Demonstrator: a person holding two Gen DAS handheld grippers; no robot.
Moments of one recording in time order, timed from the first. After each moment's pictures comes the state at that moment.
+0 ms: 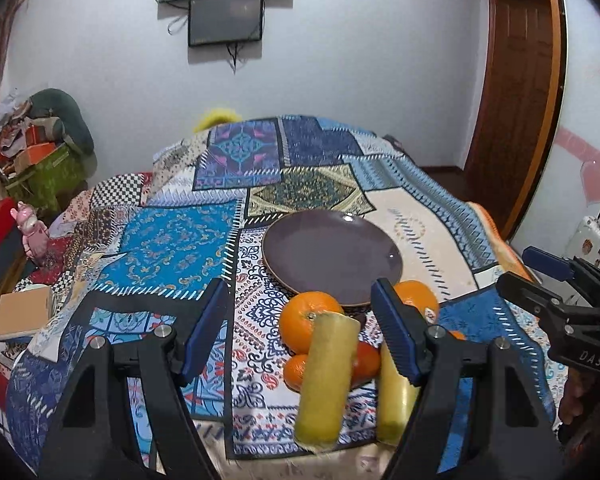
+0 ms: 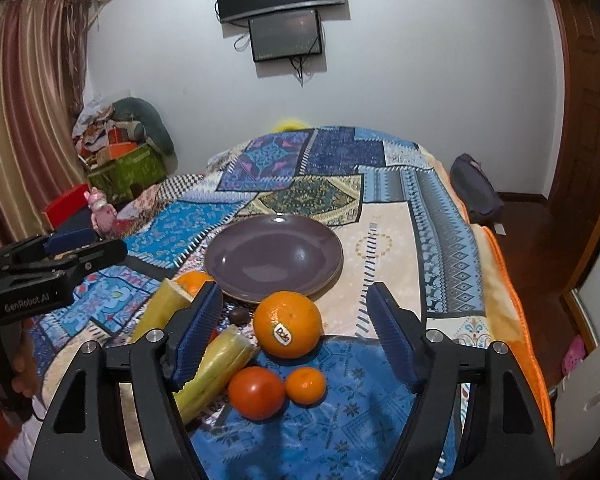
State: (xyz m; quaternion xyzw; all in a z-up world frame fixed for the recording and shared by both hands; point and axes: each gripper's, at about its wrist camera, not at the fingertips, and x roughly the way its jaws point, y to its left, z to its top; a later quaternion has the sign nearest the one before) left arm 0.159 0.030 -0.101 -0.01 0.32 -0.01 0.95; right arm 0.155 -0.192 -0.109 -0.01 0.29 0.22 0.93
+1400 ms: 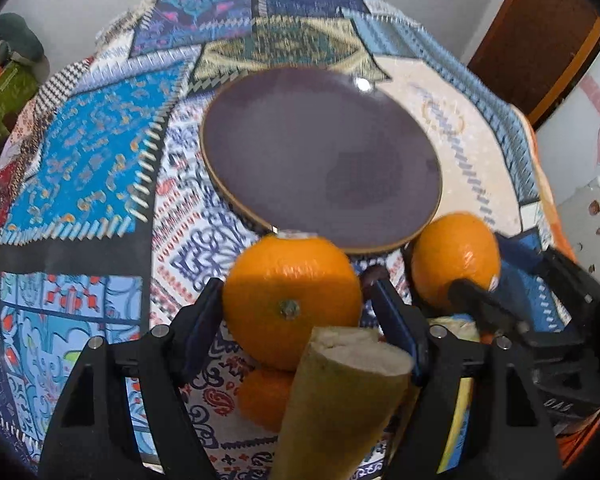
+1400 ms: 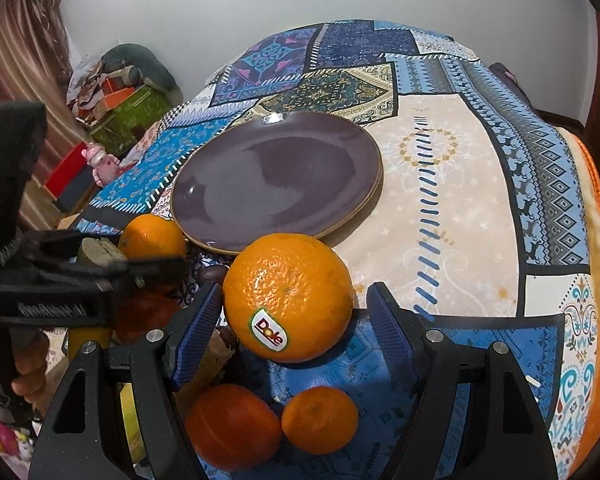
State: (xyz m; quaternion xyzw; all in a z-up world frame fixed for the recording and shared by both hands) left arm 0.268 0.016 -0.205 -0.04 0.55 -0.05 0.83; right arm 0.226 -0.171 -0.180 0.01 0.44 0.26 0.86
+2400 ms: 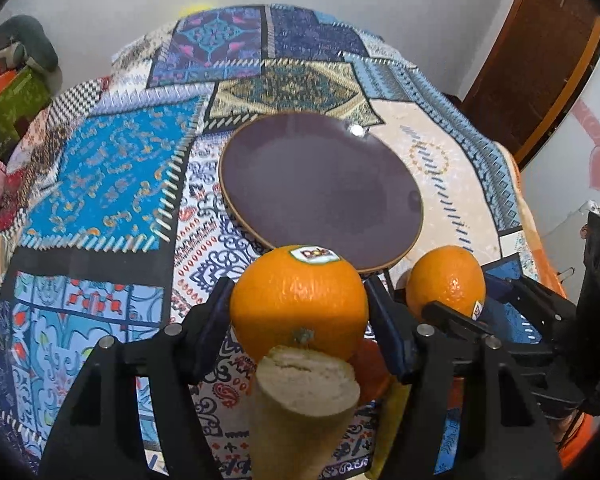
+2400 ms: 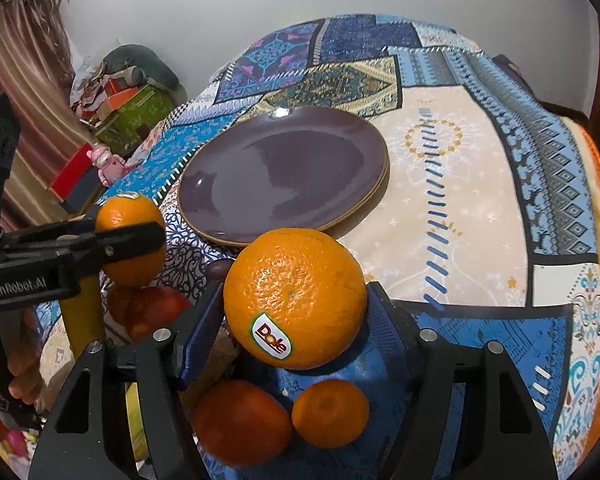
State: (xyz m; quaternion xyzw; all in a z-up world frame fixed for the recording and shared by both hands) left arm 0.247 0.020 -0.167 -0.06 0.48 -0.04 0.87; right arm 0.218 -0.173 -0.177 0.02 0.44 0.27 0.86
